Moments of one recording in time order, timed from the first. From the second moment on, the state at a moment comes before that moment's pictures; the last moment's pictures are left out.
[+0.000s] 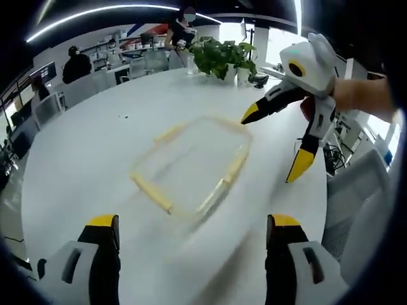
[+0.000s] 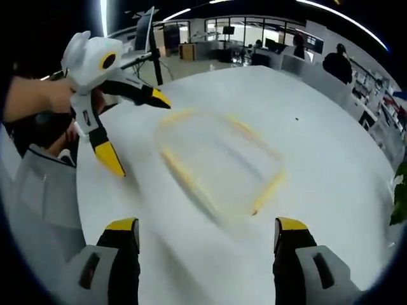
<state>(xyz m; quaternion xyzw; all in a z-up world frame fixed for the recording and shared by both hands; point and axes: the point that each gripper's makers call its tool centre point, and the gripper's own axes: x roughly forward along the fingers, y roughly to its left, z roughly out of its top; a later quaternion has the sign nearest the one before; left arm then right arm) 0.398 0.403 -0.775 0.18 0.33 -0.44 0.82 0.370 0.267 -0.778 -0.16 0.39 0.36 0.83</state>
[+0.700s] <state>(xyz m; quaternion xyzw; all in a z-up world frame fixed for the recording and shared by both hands) 0.365 0.432 -0.769 0.13 0.30 -0.42 0.84 0.338 0.254 -0.777 -0.12 0.35 0.33 0.87</state>
